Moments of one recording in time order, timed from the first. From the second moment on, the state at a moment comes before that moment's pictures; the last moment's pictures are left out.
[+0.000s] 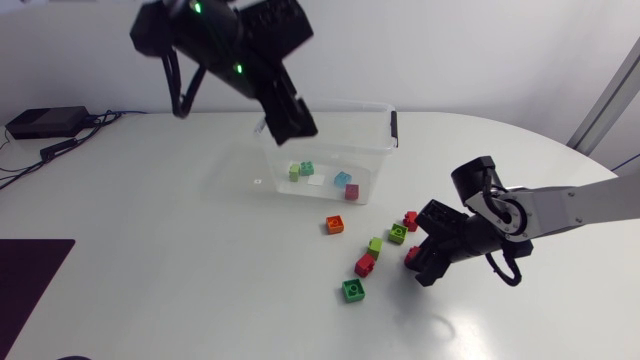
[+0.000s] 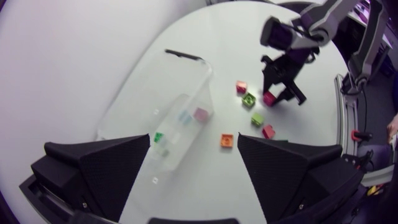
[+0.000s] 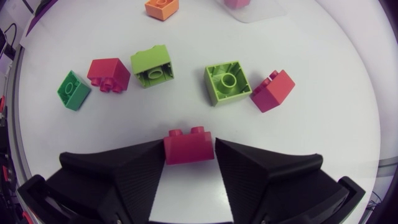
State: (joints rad) left arm -0.57 1.74 1.72 -0.86 0.15 0.65; right arm 0.18 1.69 0.70 -0.22 -0.25 -0.60
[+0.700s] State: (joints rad) left arm -0.82 1.88 1.27 -0.59 0.15 0.62; right arm 0.26 1.49 0.99 -0.40 -0.23 -0.44
